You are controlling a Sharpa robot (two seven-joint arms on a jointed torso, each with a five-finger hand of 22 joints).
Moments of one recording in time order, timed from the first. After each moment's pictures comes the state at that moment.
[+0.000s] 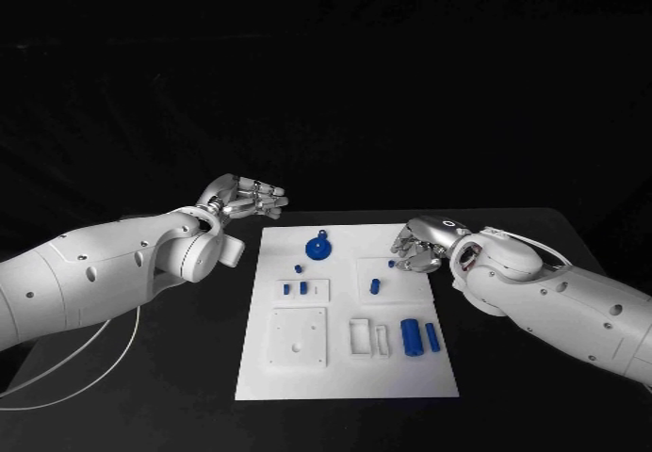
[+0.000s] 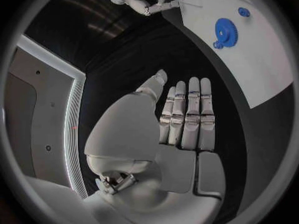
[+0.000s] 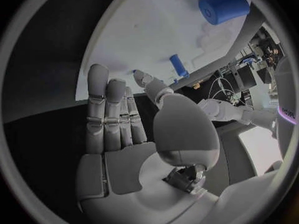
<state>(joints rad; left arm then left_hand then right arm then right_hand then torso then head) 1.31 -0.79 -0.14 1.28 -0.27 -0.37 0.28 1.39 -0.09 0.19 -0.01 0.13 1.09 0.12 0.07 0.07 1.23 0.09 0.06 0.06 1.21 0.09 0.07 0.09 0.07 1.04 0.07 0.07 0.61 1.02 -0.70 0.19 1.31 -1.72 -0.18 -0.12 1.18 -0.16 0.44 -0.25 0.31 1.12 0.11 0.07 0.07 1.26 0.06 0.06 0.06 1.42 -0.03 0.72 0.87 0.14 1.41 -0.06 0.73 0.61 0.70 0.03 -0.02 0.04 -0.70</state>
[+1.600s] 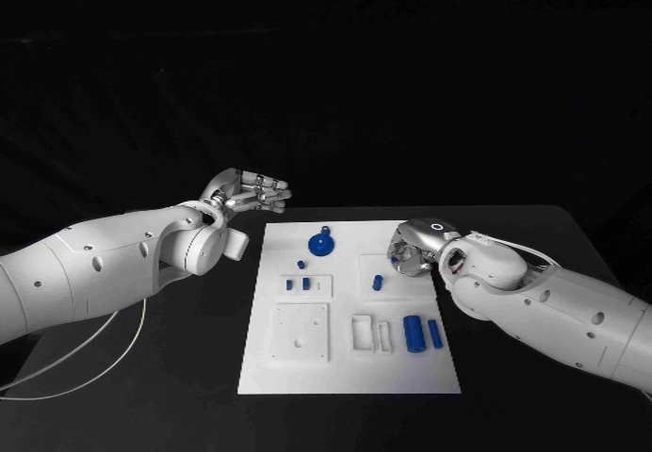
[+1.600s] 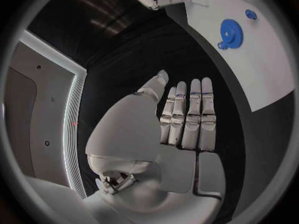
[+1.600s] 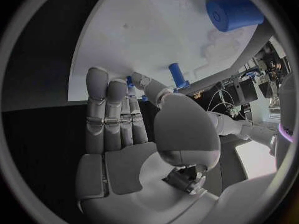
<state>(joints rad) 1.31 -0.78 -0.14 1.26 -0.22 -0.35 0.30 1.41 -0.08 0.17 -0.03 0.11 1.08 0.13 0.07 0.07 1.22 0.10 0.06 0.06 1.20 0.10 0.07 0.07 0.07 1.08 0.08 0.07 0.38 1.03 -0.66 0.14 1.32 -1.83 -0.20 -0.20 1.20 -0.15 0.59 -0.23 0.25 1.24 0.08 0.07 0.07 1.37 0.02 0.06 0.07 1.43 -0.06 0.73 0.88 0.14 1.44 -0.08 0.69 0.77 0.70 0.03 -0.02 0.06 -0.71</state>
